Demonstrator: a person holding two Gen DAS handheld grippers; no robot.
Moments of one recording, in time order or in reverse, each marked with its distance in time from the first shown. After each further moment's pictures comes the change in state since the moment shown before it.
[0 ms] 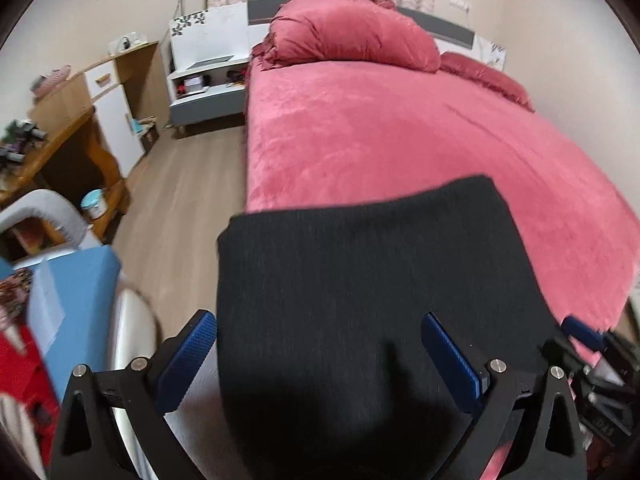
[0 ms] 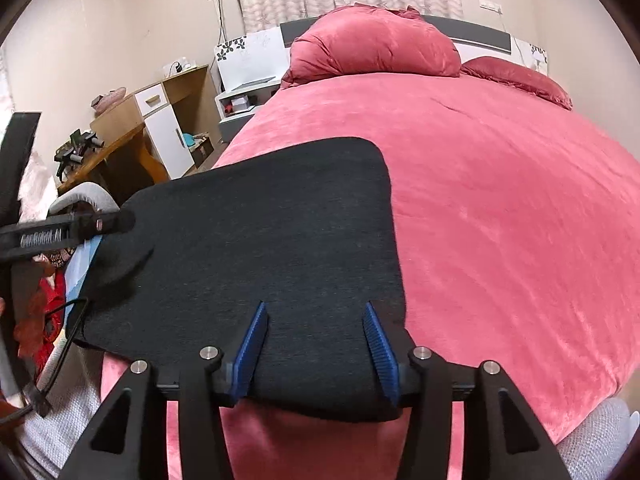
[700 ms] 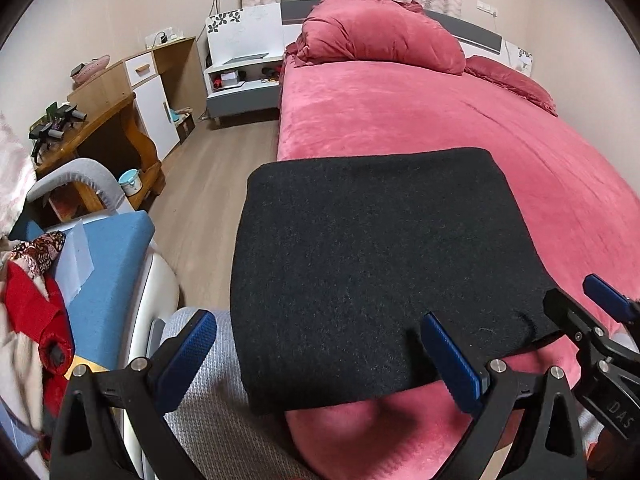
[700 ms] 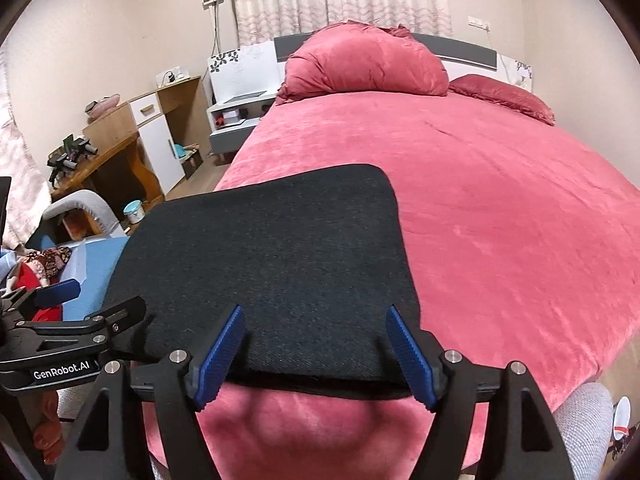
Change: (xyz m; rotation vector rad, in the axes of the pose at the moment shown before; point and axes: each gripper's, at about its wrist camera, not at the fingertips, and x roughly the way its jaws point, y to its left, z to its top) left arm -0.039 -0.015 -0.057 -0.069 -0.011 0.079; right arm -0.032 0.035 -0.002 -0.001 -0.057 -0.080
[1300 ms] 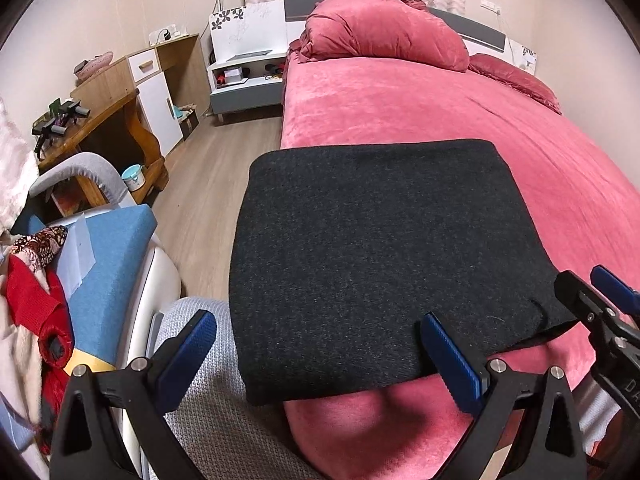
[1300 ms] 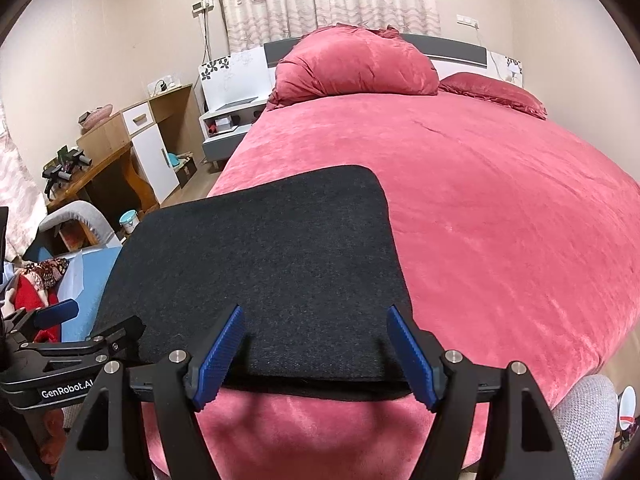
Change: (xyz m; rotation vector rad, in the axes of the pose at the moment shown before) left arm 0.002 -0.001 -0.010 0.001 0.004 0.014; right arm -0.004 -0.006 -0.003 0.032 -0.013 -0.004
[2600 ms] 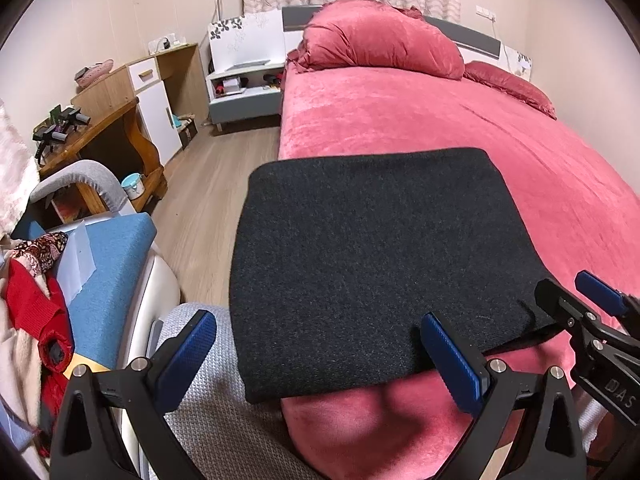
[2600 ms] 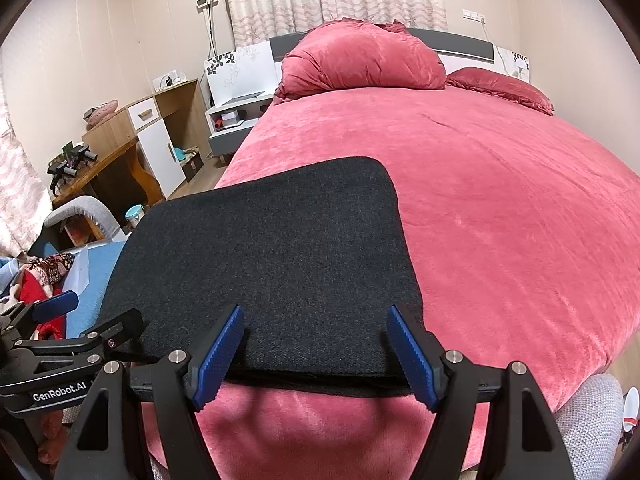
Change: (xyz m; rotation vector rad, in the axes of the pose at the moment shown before) left arm -0.013 0.000 -0.002 0.000 -0.046 -0.002; right arm 0.004 0.003 -0.002 0.001 0.020 0.023
